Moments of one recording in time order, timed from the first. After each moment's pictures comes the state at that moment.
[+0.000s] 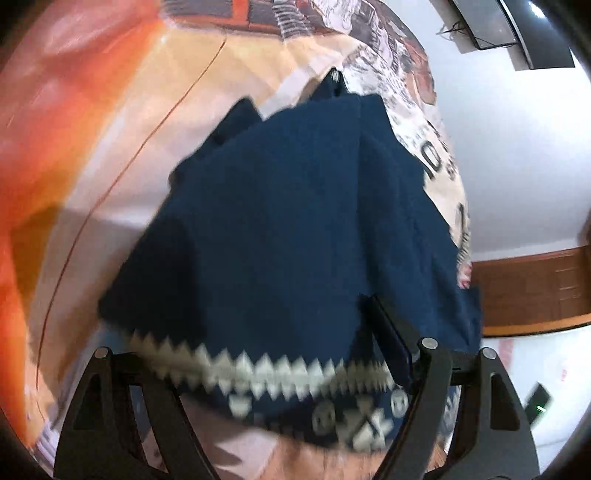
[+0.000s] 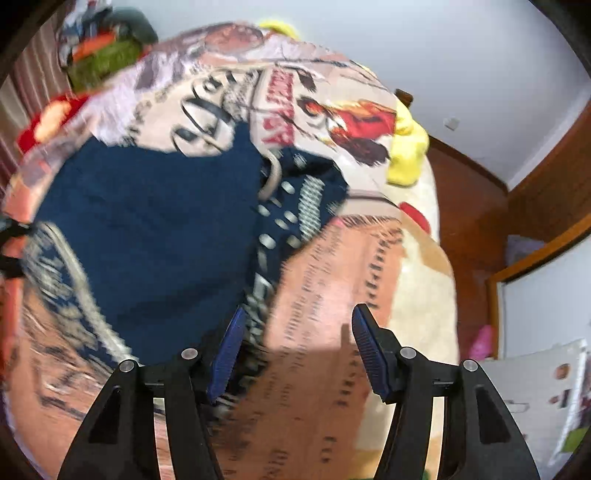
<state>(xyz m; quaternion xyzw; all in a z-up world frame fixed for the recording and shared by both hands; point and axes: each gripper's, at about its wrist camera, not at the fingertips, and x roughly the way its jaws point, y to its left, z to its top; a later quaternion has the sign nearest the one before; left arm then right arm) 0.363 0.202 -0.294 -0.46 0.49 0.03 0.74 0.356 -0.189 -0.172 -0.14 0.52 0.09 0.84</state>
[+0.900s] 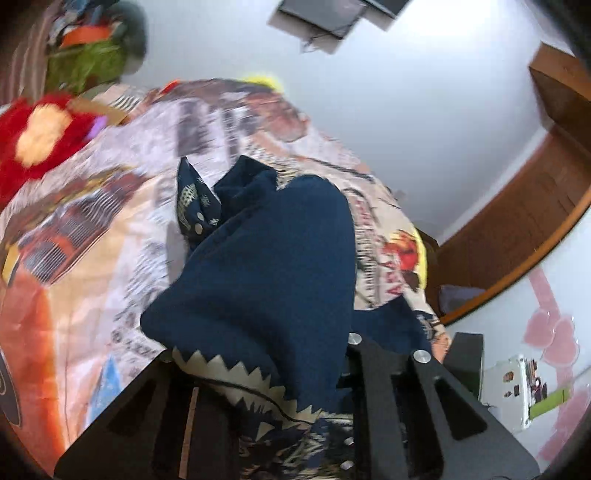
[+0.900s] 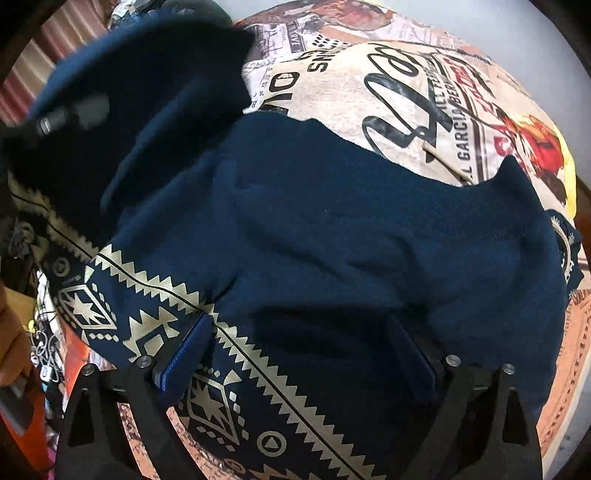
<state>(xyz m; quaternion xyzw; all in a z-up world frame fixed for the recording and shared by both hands) 0.416 0.096 -0.121 -0.24 0.38 -0.03 0.89 0.384 -0.024 -0.227 -0.08 0.57 0.24 0.78</state>
